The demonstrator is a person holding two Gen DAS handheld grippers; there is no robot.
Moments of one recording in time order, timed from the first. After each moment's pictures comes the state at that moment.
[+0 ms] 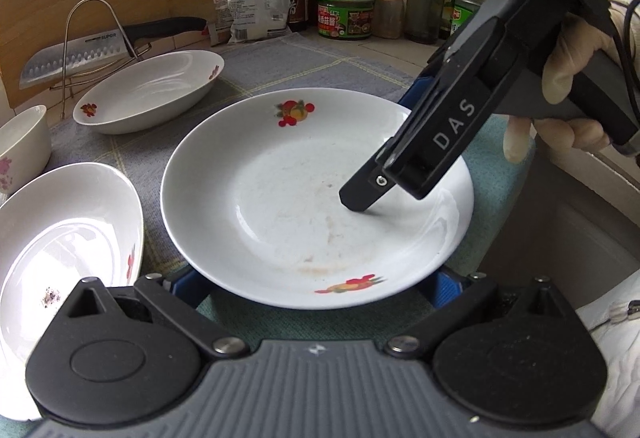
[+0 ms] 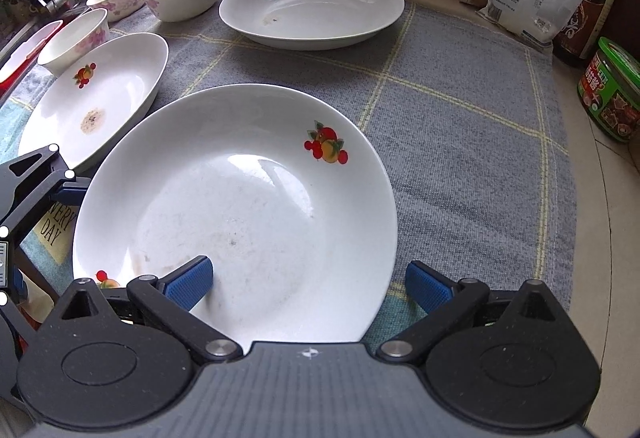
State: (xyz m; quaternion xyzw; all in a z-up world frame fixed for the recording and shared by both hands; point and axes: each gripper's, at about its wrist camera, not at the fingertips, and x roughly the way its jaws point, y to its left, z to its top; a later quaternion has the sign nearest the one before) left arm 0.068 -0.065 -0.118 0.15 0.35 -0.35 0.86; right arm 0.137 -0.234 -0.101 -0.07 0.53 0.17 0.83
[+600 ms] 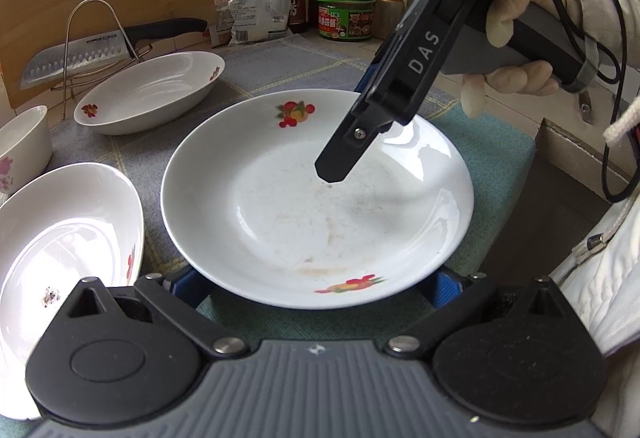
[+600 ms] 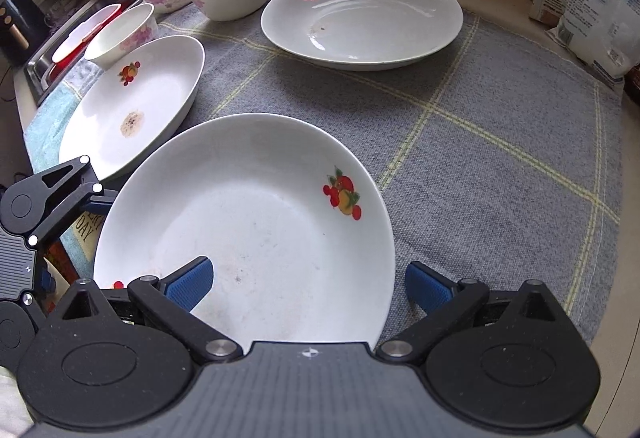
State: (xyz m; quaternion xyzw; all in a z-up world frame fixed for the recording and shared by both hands) left arm 0.068 -0.065 -0.118 0.15 0.35 -0.35 0.86; right arm 0.183 -0.243 -0.096 -0.07 0.54 0.29 0.79
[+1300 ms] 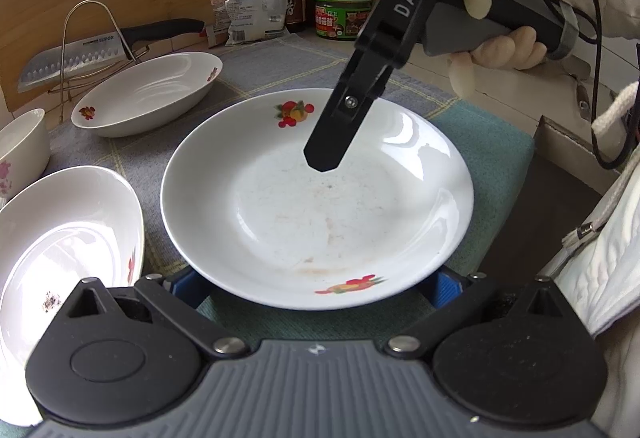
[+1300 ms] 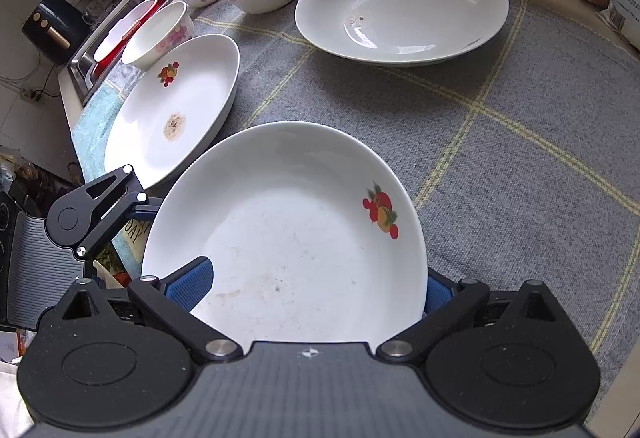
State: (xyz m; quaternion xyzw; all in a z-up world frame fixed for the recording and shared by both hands) left arm 0.069 -0.066 -0.117 0.15 0.35 -0.35 0.86; right arm 0.203 -0.245 -0.094 -0.03 0.58 0.35 0.73
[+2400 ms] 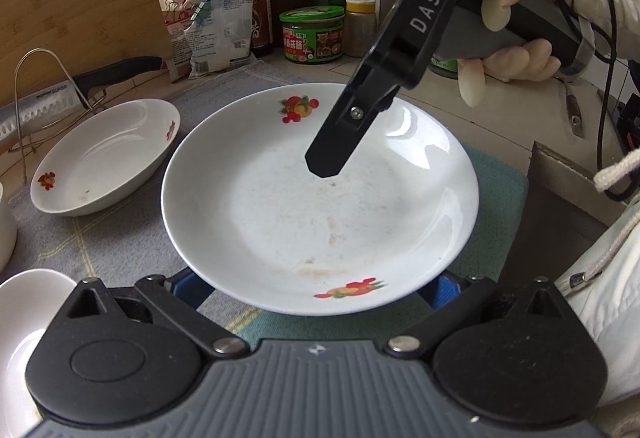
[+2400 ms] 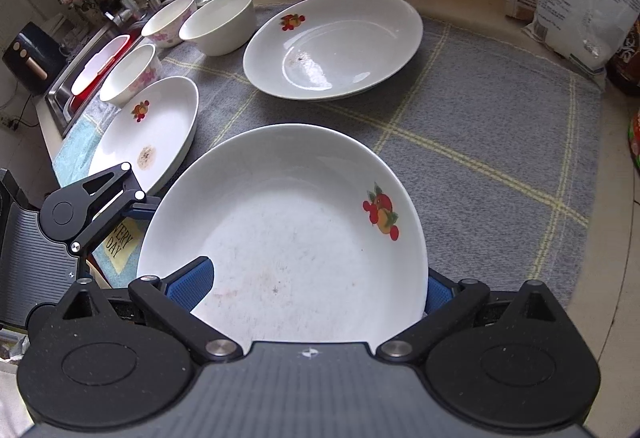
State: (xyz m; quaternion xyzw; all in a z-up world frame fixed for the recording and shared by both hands) left arm 0.104 -0.120 -0.101 0.17 0.34 -0.39 0.84; right arm 0.204 -0.306 -0.065 -0.02 0.55 0.30 0.78
